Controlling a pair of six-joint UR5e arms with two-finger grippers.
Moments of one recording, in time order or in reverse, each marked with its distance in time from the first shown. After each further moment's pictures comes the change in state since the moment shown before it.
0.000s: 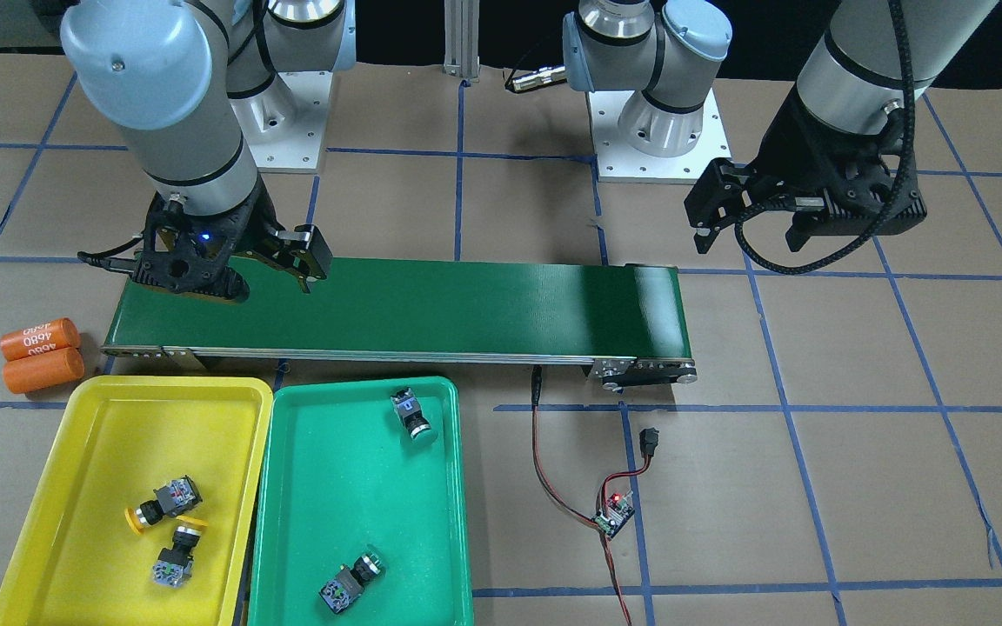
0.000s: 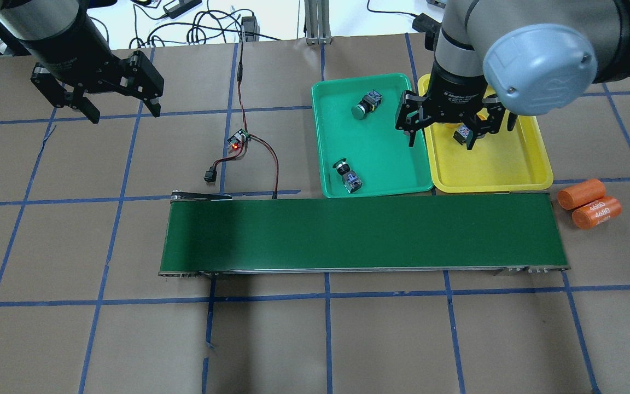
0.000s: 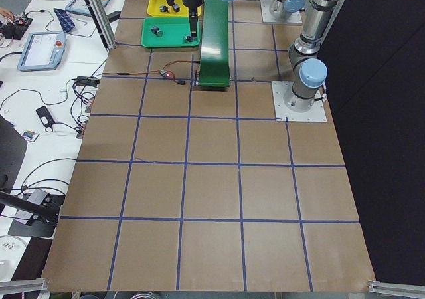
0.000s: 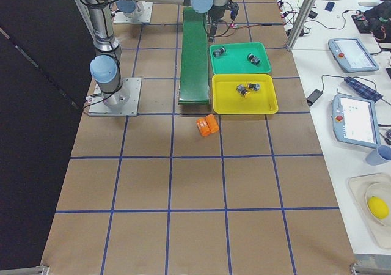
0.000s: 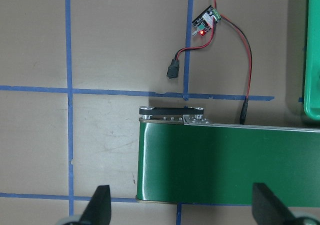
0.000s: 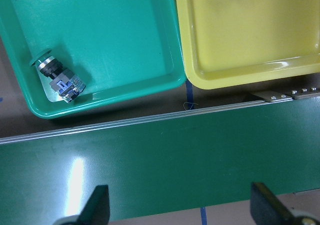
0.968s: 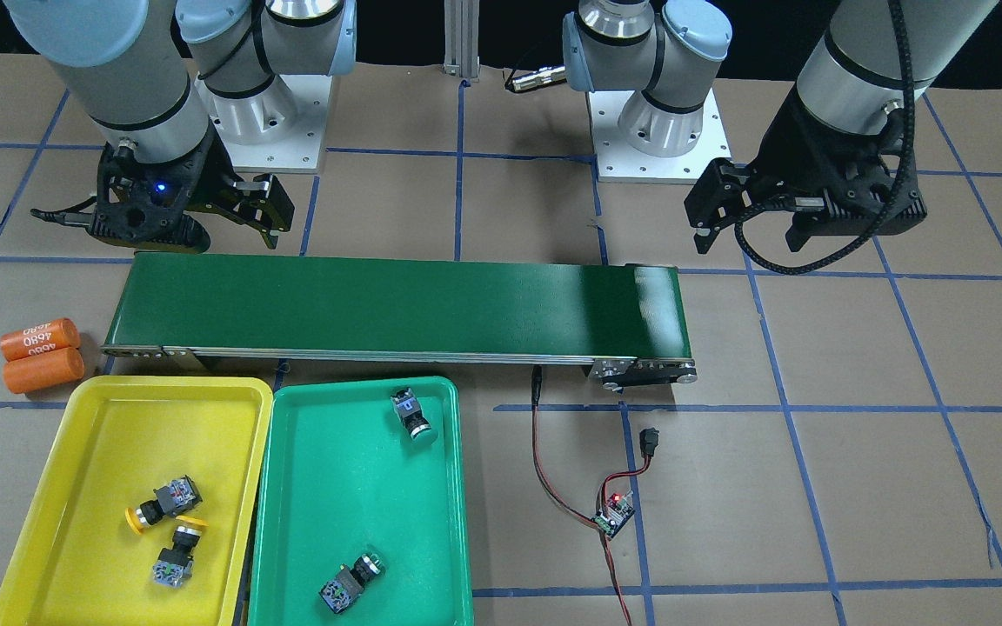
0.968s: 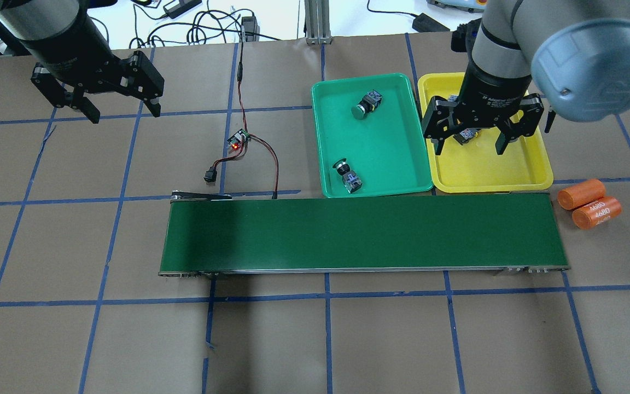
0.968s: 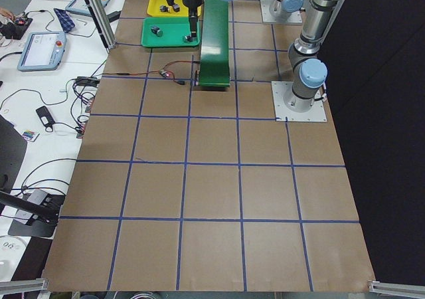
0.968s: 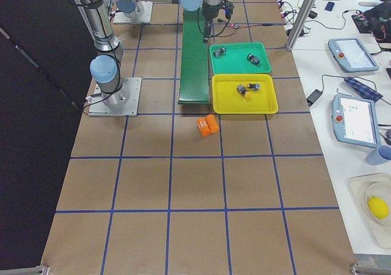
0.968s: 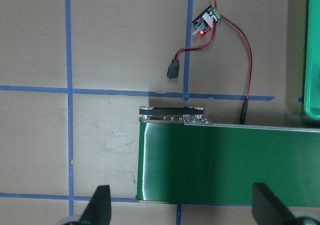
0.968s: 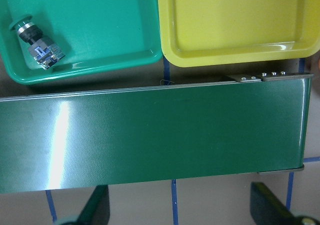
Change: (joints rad) left arm 0.000 0.000 0.000 0.000 0.000 0.000; right arm -0.065 -0.080 0.036 0.084 -0.011 -0.134
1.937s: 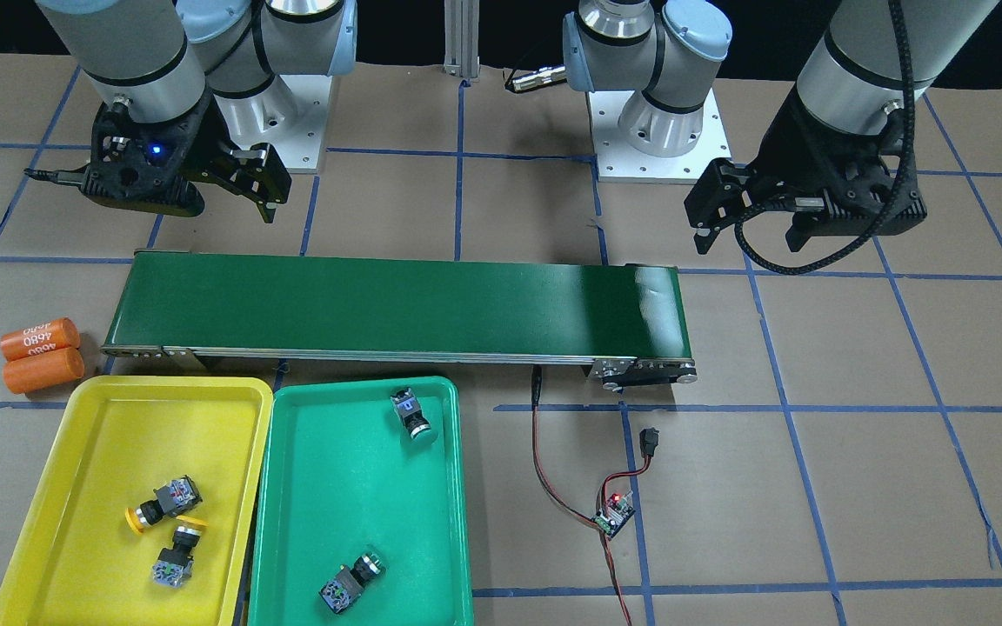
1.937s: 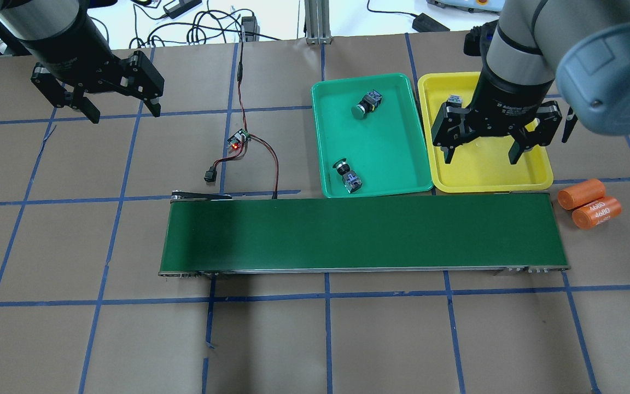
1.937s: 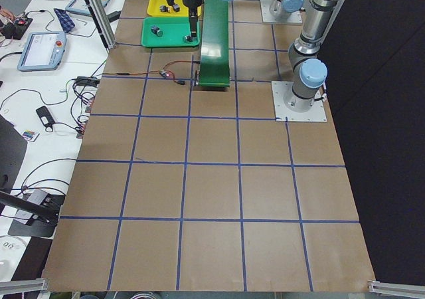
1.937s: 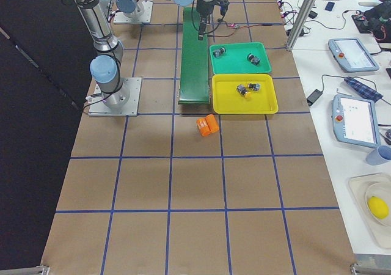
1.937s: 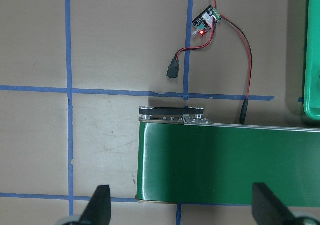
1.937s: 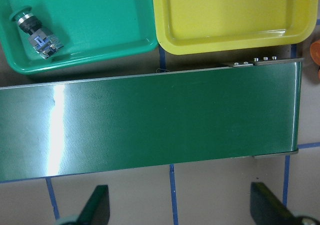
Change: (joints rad) left arm 0.000 0.000 0.000 0.000 0.000 0.000; right arm 0.002 -0.081 0.044 0.012 -0.003 0.017
